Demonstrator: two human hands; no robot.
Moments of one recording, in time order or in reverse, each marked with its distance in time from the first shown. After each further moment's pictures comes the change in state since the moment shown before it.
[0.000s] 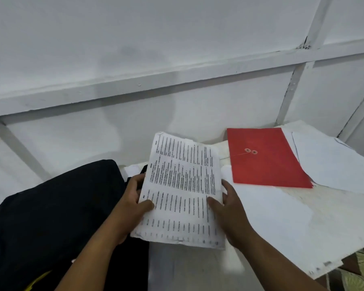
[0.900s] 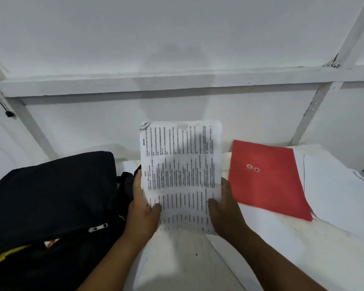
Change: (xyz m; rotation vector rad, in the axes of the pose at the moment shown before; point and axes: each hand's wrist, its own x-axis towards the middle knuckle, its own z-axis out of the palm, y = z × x) left_hand 0.023 -0.035 0.101 0.052 0.460 0.282; right_hand 0.045 -0.021 -0.053 -0.388 -0.202 -0.389
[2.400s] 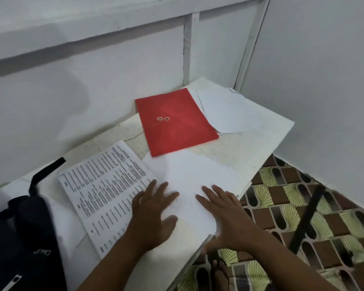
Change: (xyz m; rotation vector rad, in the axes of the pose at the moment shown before) left_hand -0.048 -0.036 0.099 0.622 -0.838 0.660; right_hand -0.199 0.051 -0.047 -0.774 -0.156 0.370
